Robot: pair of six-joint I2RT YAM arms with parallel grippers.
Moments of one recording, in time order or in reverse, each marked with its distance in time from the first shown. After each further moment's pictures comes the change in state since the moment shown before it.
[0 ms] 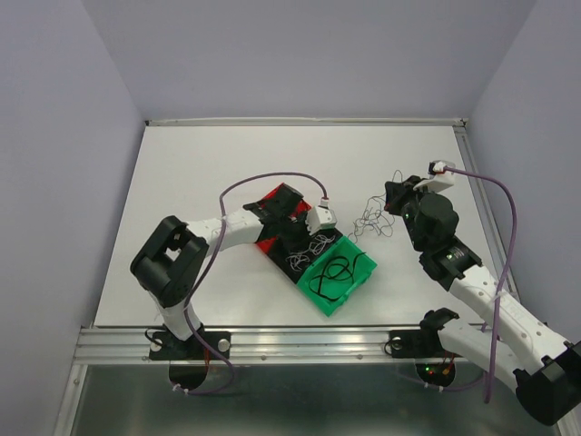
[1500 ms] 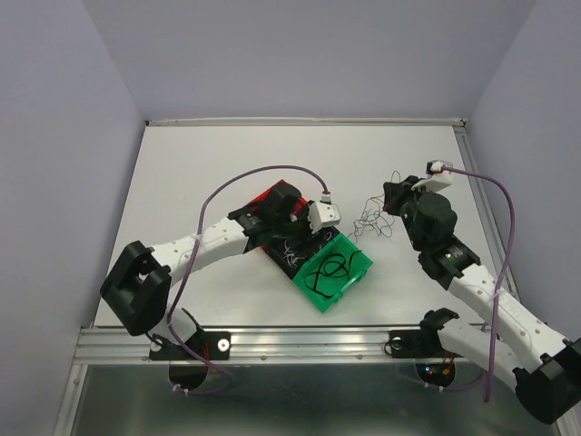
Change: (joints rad) left arm -0.077 -0.229 -0.028 0.029 -0.039 -0.089; right arm 0.000 0.012 0.000 0.000 -0.014 0.000
